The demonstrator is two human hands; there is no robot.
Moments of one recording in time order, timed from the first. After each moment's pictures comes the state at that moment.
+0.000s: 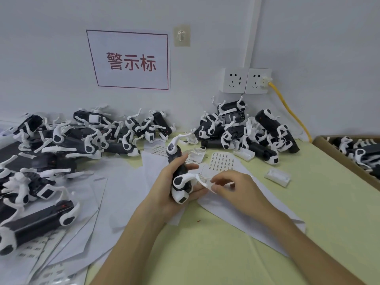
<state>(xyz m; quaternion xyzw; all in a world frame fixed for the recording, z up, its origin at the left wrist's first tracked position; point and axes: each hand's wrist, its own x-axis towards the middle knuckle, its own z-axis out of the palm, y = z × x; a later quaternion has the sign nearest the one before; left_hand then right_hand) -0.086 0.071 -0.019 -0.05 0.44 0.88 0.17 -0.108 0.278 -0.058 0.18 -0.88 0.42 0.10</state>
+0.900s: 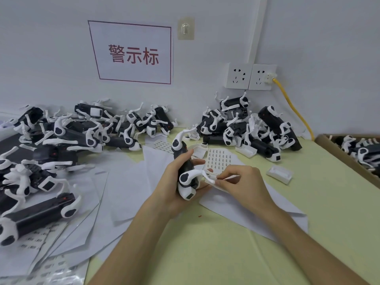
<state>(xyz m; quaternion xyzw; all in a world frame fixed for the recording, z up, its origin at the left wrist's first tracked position) -0.080 0.076 -0.019 -0.03 0.44 0.88 0.20 -0.099 0.274 -0.050 0.14 -0.85 0.49 0.13</state>
